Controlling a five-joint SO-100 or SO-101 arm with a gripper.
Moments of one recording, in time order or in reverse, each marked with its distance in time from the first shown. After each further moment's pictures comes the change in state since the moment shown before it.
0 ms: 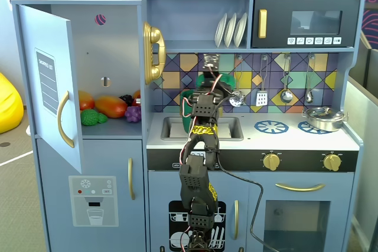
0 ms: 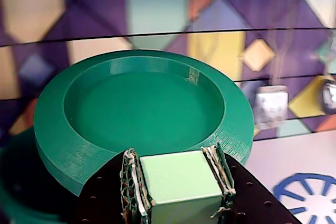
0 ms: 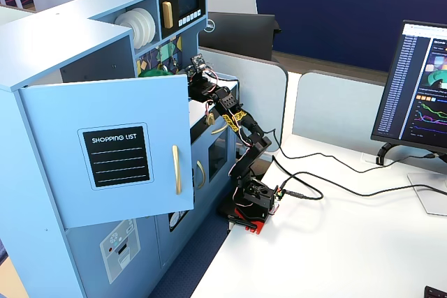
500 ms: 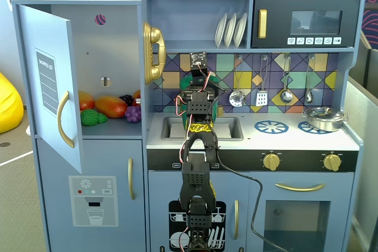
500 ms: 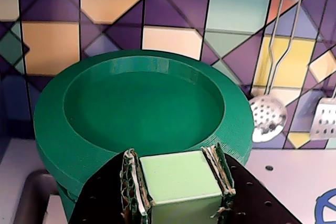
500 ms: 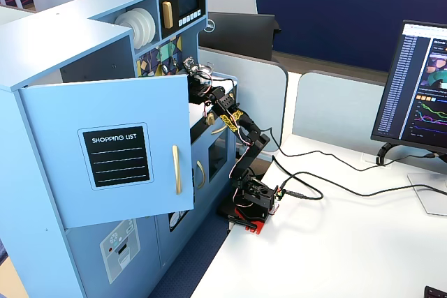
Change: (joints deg) arm -6.5 -3.7 -4.1 2.4 -3.9
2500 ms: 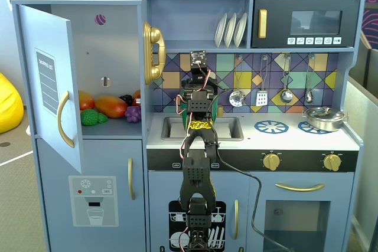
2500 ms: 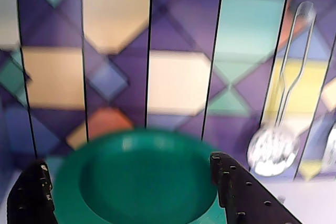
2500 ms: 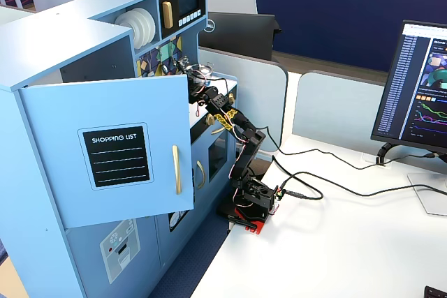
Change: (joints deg) arm -0.9 -2.6 -2.3 -6.3 1.1
